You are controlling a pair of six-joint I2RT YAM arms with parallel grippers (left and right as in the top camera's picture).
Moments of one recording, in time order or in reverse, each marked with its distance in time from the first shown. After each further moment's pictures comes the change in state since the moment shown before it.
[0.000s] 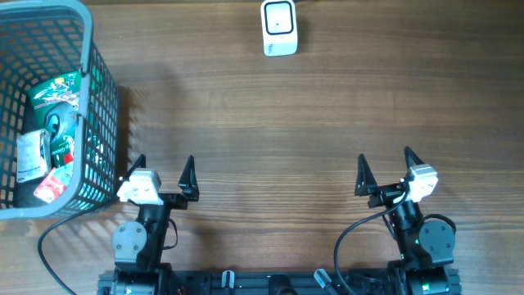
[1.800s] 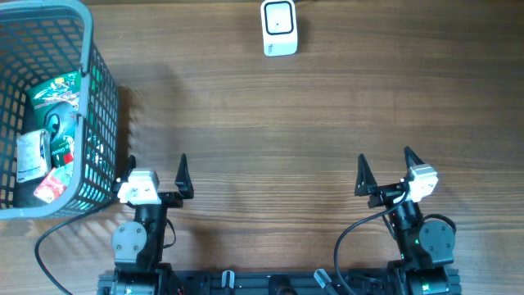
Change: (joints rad) left arm 0.000 0.000 0.000 0.006 -0.101 0.100; right arm 0.000 0.000 0.000 0.000 0.000 0.000
